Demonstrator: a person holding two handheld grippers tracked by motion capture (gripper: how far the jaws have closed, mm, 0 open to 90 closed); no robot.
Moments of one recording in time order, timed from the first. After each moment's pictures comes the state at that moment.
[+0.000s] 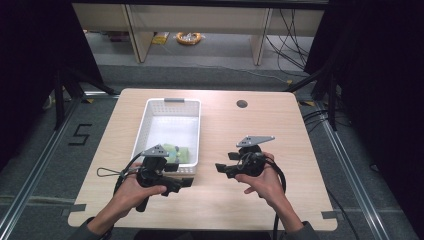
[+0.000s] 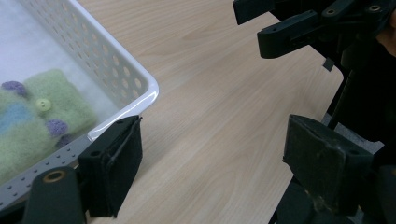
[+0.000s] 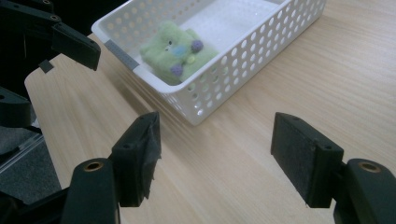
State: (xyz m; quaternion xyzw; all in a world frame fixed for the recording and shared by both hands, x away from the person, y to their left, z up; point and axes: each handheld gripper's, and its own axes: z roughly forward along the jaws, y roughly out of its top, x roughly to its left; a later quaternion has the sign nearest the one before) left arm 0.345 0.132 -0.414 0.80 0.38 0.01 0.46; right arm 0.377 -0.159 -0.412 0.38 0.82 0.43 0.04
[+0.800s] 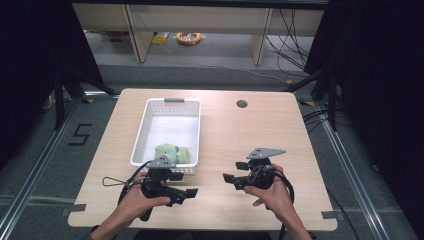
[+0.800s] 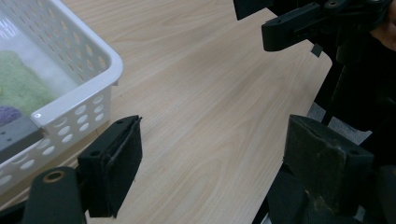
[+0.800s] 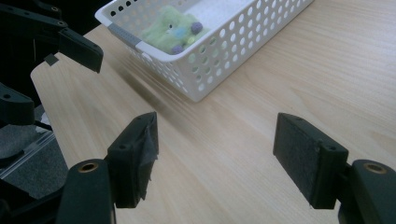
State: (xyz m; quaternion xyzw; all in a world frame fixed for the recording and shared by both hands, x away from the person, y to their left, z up) left arm 0.328 0.121 -0.432 0.81 0.36 0.00 0.46; right arm 0.355 -0.183 -0.429 0.37 0.81 0.45 0.04
